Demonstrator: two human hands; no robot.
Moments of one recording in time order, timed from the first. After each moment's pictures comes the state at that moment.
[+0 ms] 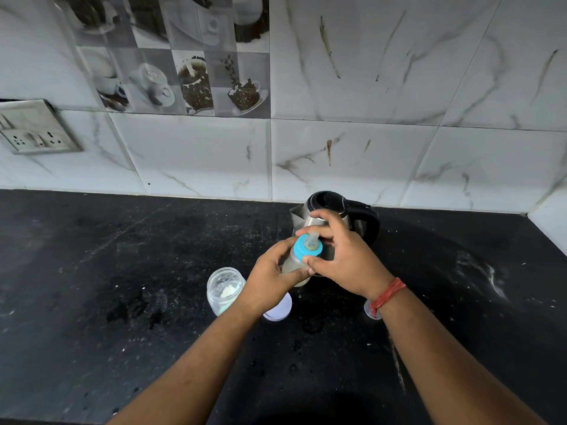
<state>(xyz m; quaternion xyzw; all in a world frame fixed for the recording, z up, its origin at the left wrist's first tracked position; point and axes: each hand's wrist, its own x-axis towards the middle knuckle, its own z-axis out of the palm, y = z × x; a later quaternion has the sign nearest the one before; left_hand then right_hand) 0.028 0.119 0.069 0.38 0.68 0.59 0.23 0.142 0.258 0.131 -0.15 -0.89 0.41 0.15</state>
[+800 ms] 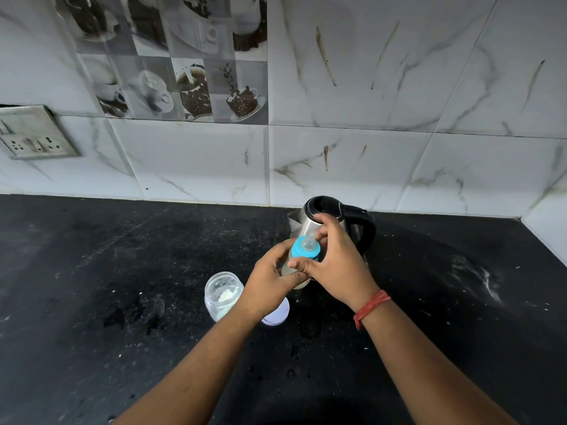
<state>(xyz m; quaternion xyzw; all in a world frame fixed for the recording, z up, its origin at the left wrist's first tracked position) 0.032 0.118 0.077 0.37 0.67 0.60 0.23 0.136 0.241 0.127 -0.22 -0.87 0.39 0.22</state>
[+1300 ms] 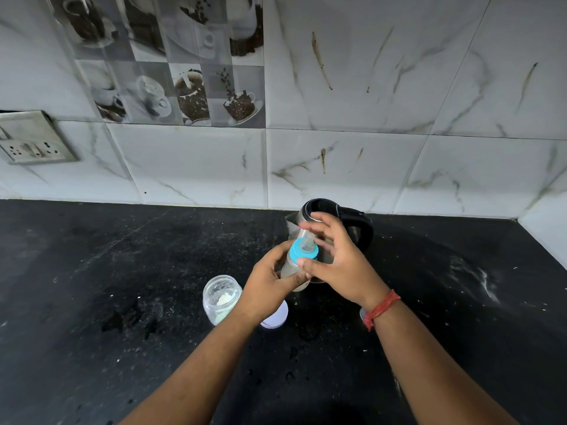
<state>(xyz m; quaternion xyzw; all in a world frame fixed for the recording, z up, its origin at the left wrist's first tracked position) 0.038 0.118 0.083 0.36 0.65 0.62 0.24 0.147 0.255 0.125 -0.14 -0.83 0.51 0.19</state>
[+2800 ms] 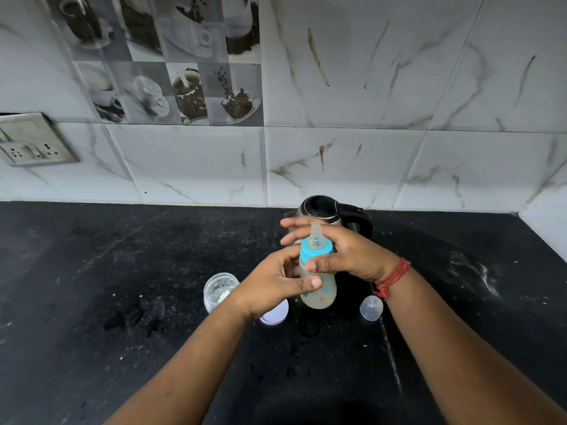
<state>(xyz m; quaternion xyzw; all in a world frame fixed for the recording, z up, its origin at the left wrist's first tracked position) 0.043 0.111 0.112 0.40 0.53 0.61 0.43 0.146 0.277 0.165 0.02 -0.85 0.53 0.02</state>
